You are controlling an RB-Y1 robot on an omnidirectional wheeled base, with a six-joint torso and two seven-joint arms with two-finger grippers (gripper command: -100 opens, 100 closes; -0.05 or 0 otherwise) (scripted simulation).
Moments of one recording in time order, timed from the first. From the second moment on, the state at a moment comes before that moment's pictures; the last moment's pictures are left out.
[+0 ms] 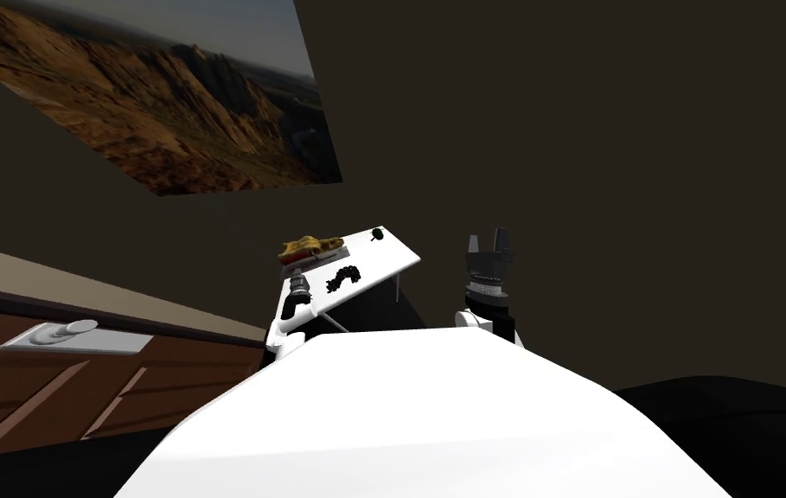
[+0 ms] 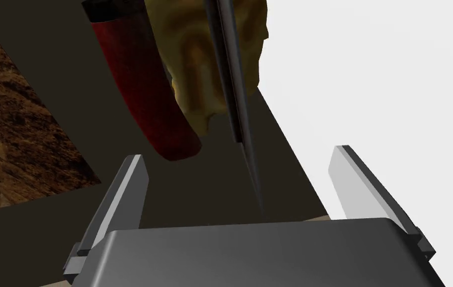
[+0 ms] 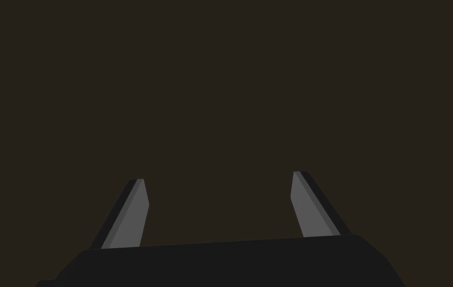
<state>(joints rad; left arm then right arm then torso) 0.03 0.08 0.54 -1.46 -0.02 0.01 -0.05 0.52 0.01 0.03 -2.31 -0.03 -0.58 -0.05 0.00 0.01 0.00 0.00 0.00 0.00</state>
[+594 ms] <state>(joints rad) 0.05 0.16 0.64 -1.57 -0.11 0.15 -0.08 0.52 0.01 0.03 -2.31 -0.03 -0.58 -0.05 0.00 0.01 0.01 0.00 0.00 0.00</state>
